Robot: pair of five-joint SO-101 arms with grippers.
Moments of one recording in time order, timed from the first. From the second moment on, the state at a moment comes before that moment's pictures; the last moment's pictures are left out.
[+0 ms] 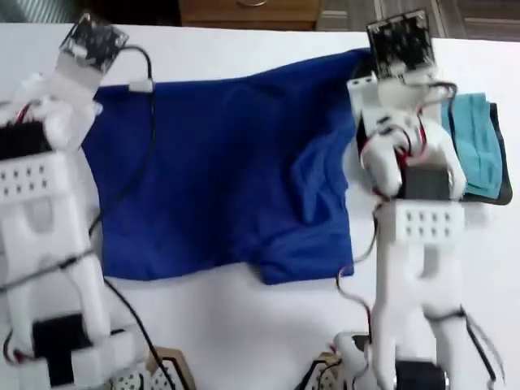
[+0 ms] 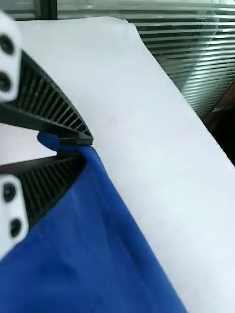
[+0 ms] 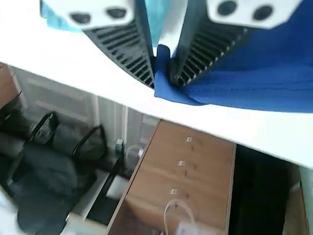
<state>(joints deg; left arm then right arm) -21.0 -11.3 -4.4 65.8 -40.0 -2.2 -24.9 13.5 38.2 20.7</state>
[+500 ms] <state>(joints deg) -20.7 16.4 -48.4 75.6 -39.3 -2.3 -6.3 -4.9 37.6 20.7</state>
